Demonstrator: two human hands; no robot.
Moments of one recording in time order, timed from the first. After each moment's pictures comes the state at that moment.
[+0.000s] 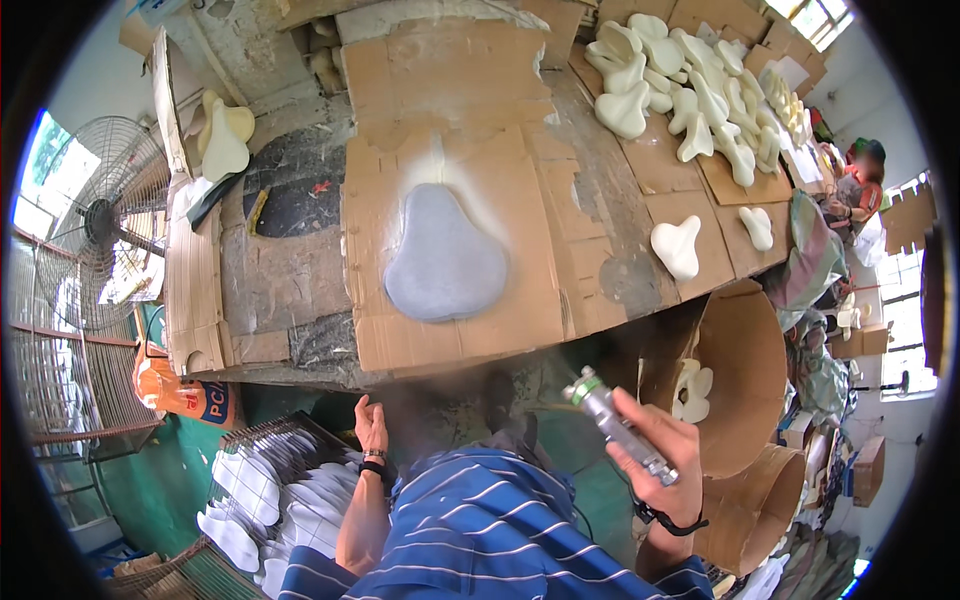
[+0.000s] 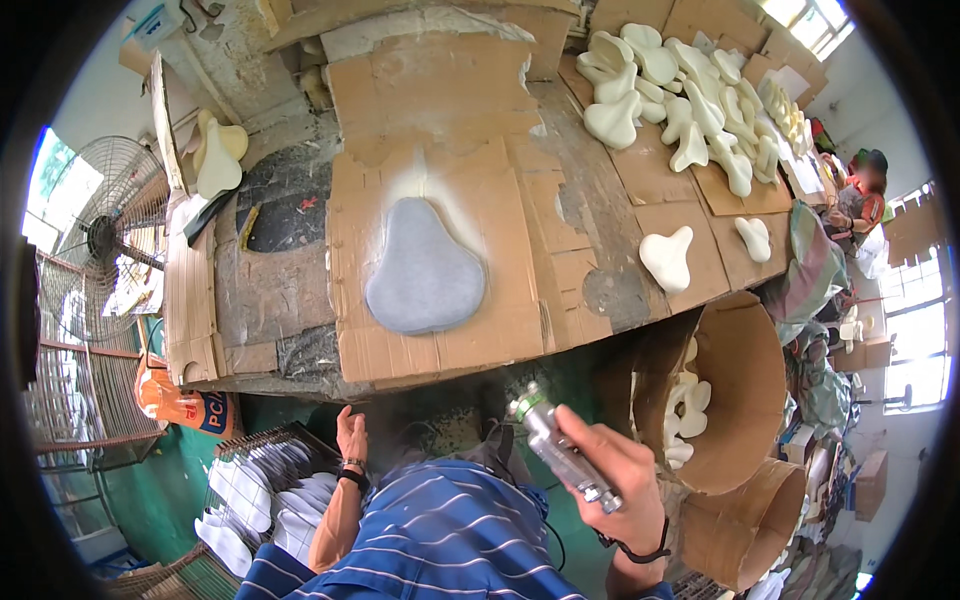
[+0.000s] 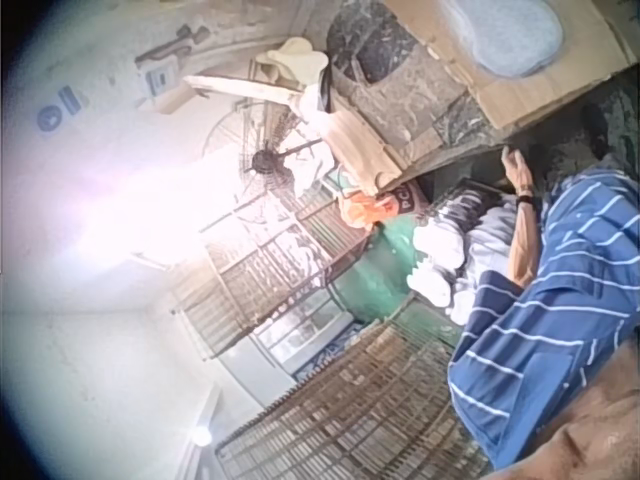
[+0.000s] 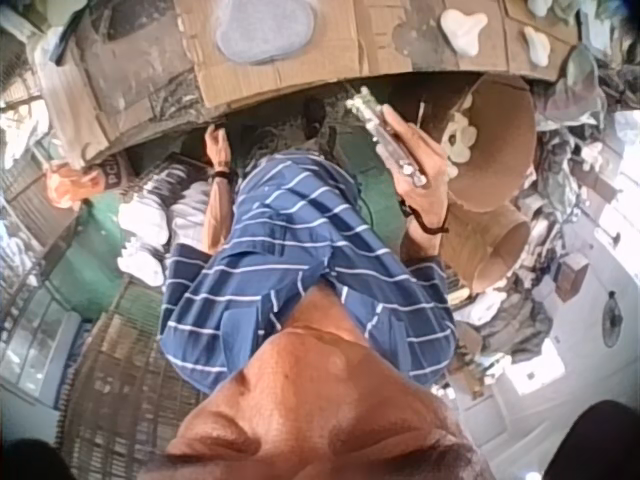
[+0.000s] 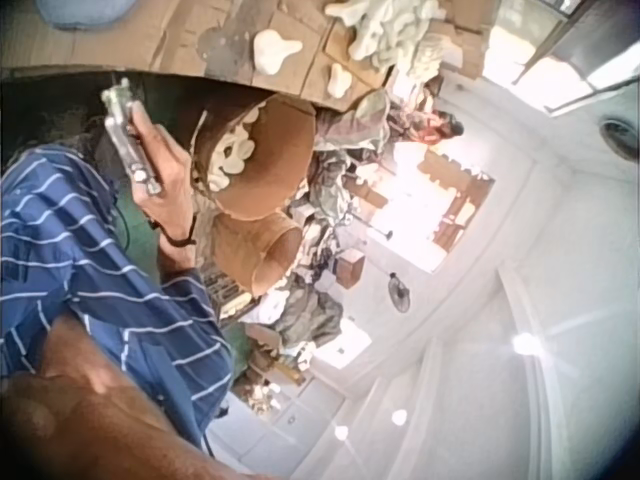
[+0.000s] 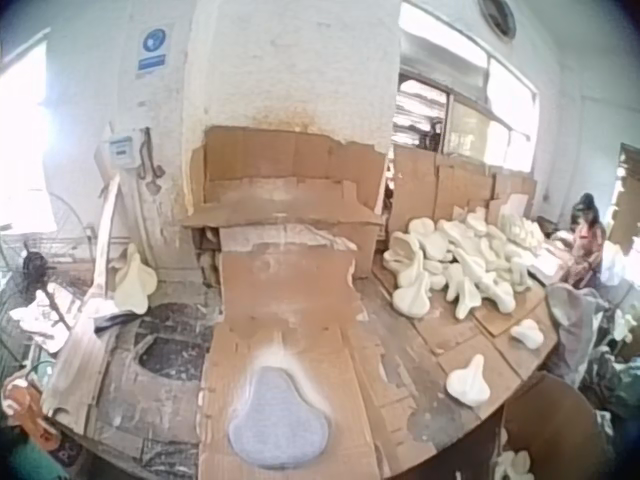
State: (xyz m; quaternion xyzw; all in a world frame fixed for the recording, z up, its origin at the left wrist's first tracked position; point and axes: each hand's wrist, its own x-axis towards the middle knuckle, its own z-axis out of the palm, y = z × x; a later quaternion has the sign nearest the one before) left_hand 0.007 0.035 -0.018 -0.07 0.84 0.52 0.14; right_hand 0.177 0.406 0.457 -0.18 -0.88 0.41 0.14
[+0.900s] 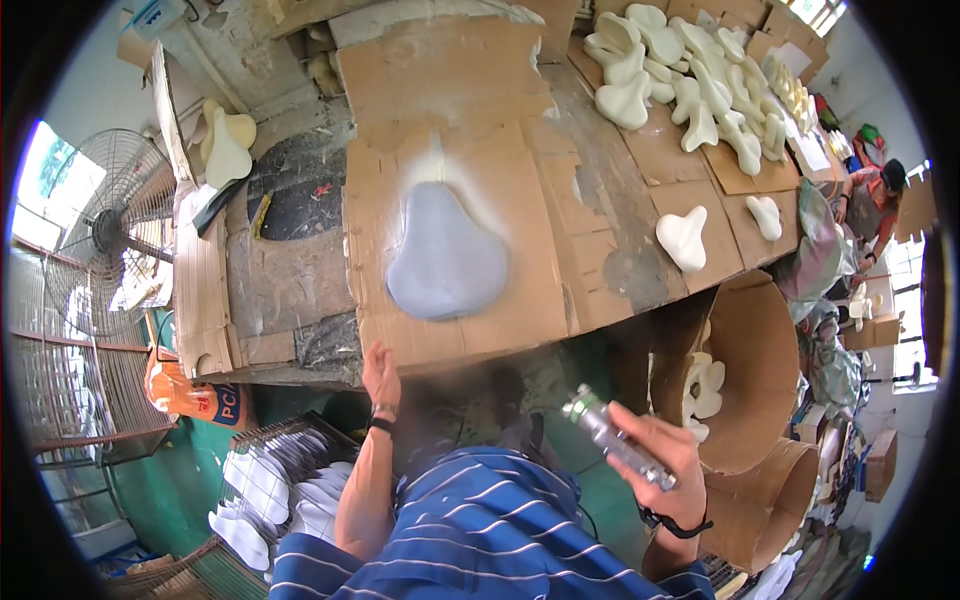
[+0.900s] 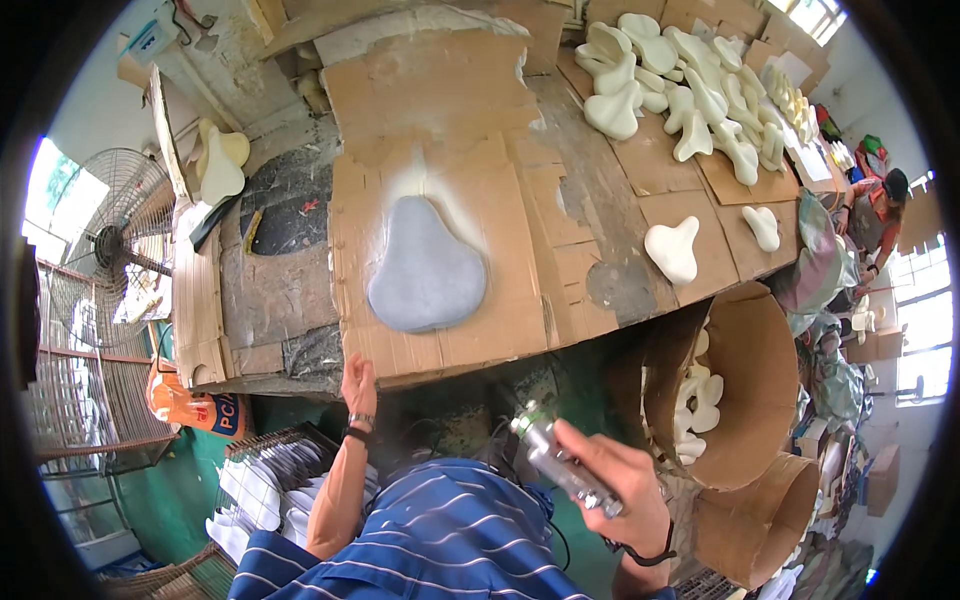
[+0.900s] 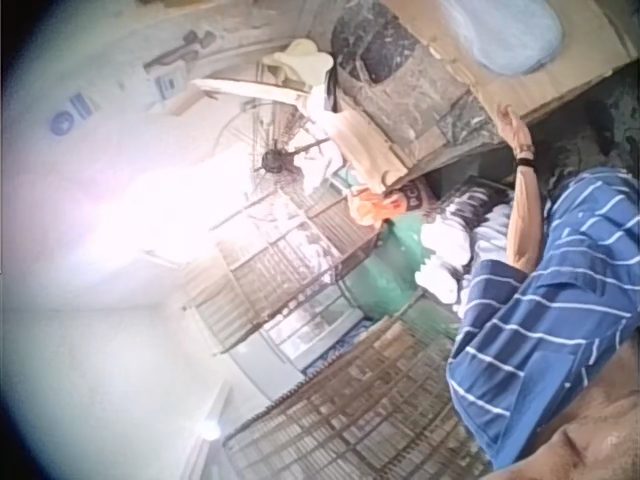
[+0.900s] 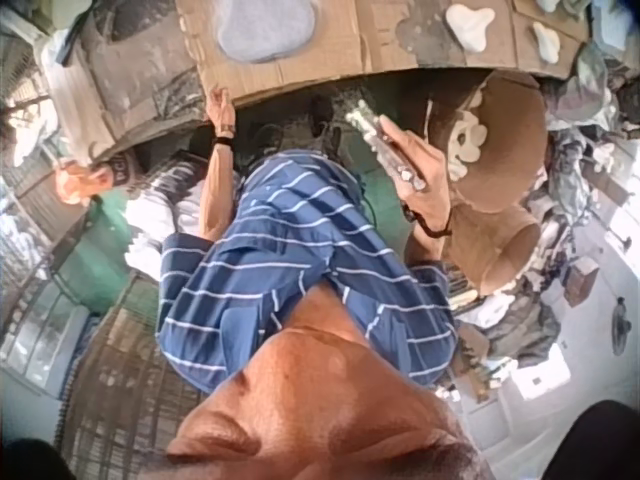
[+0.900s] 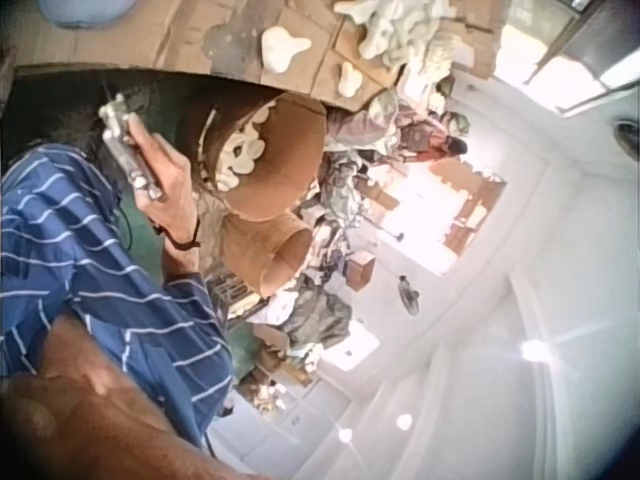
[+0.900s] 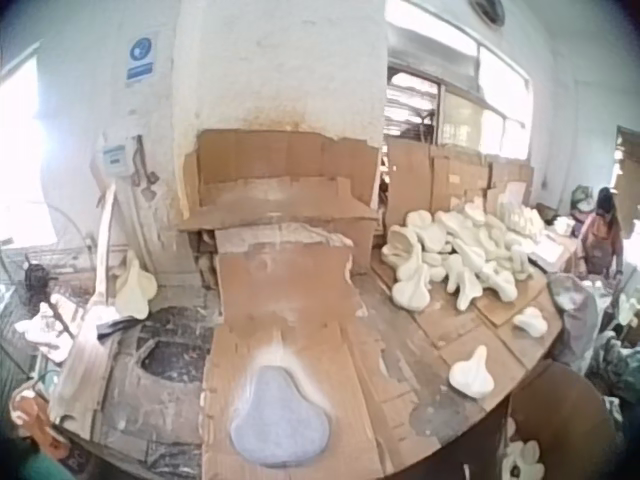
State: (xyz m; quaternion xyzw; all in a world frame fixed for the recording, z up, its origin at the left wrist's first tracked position) left_hand -0.070 0.140 0.033 0.02 0.83 0.55 0.05; right_hand 0.209 0.422 0.444 -0.17 -0.86 0.47 0.05
